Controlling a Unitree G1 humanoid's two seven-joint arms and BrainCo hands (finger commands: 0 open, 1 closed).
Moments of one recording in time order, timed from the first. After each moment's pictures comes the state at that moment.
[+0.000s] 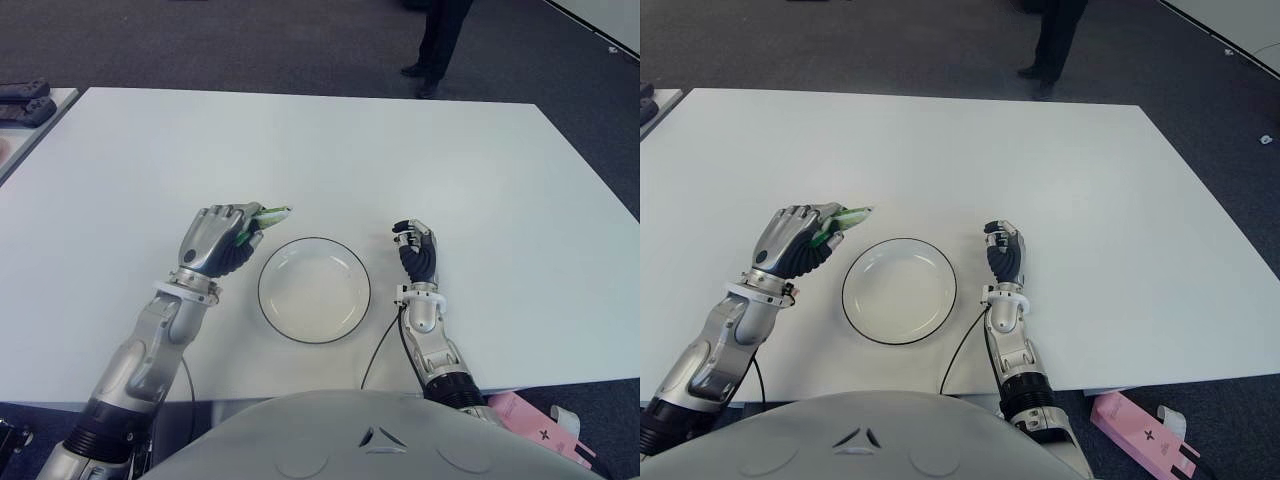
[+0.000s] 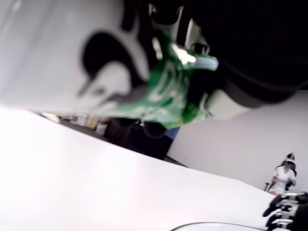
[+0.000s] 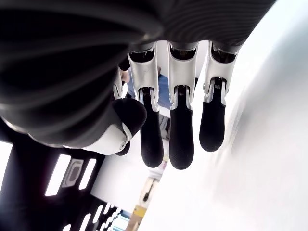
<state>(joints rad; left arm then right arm) 0.26 0.50 -0.19 -0.26 0.80 -0.19 0.24 0.04 -0.05 0.09 0.41 -0.37 -0.32 -0.47</state>
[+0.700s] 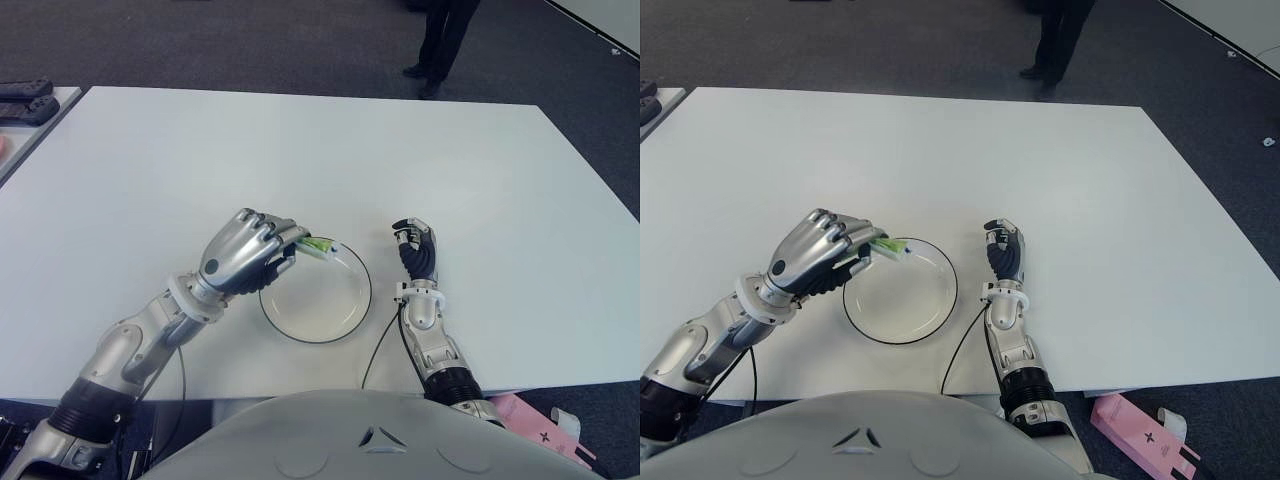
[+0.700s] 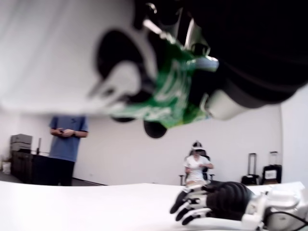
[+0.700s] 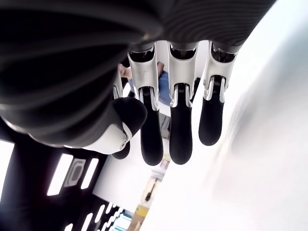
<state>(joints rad) 0.16 0.62 -0.25 -0.19 0.99 -0.63 0.45 0.02 -0.05 0.09 0.45 -0.36 -0.35 -0.47</state>
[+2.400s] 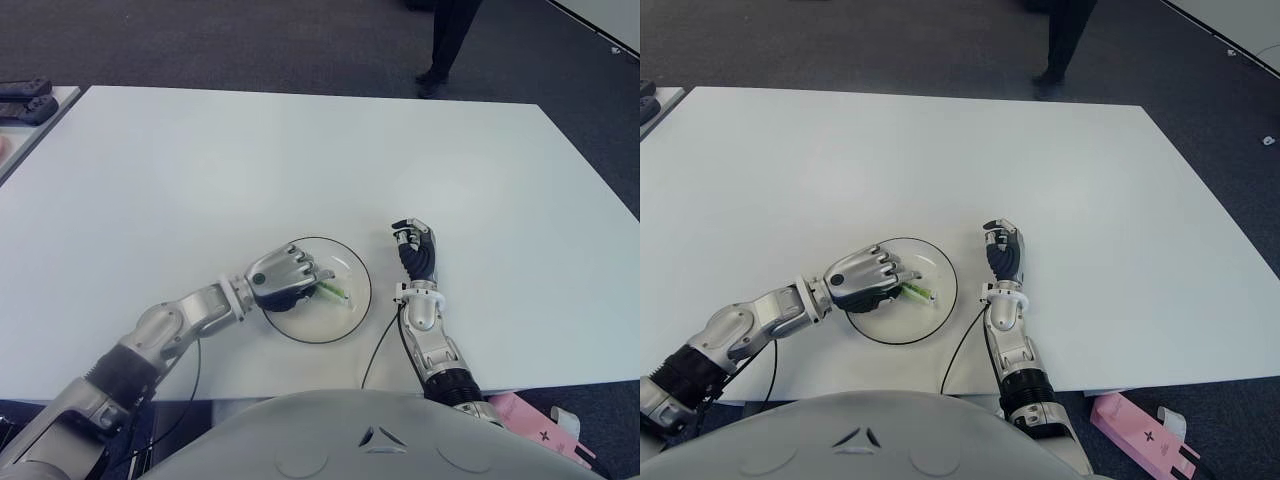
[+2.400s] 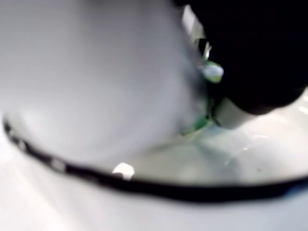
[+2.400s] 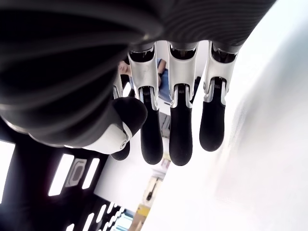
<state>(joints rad) 0.00 0.61 -0.51 0.00 1.13 -0.49 0.19 0.03 -0.05 0.09 0.43 -0.35 -0.35 -0.47</state>
